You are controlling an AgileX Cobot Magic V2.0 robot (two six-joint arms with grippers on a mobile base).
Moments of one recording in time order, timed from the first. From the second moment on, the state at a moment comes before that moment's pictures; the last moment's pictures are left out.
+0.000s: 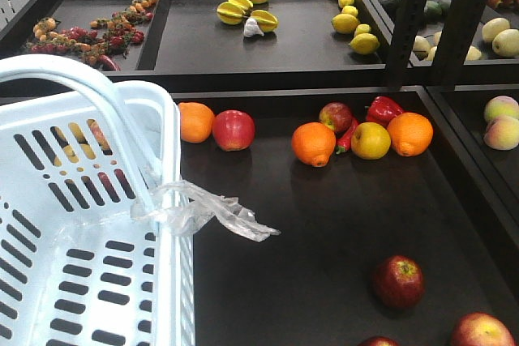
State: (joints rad) left arm -0.85 0.86 -1.33 0.38 1.18 0.66; right arm 0.06 -0.01 0.03 -0.07 0.00 0.12
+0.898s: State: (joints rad) left arm -0.85 1.12 -1.12 0.38 0.77 0.66; right arm 0.06 -0.01 0.03 -0.07 0.00 0.12
